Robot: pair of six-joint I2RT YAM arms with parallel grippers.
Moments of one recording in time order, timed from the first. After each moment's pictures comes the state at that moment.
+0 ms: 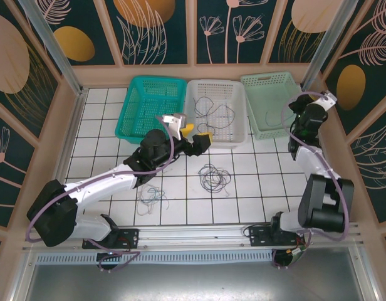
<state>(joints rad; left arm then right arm) -0.80 1.35 0.80 0.48 0.10 -0.51 -0.17 1.42 0.82 0.58 0.09 0.55</state>
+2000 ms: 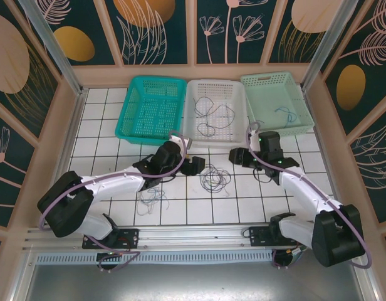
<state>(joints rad) -0.84 1.45 0.72 0.16 0.06 -0.57 0.31 1.12 0.59 -0.27 -0.42 0.43</state>
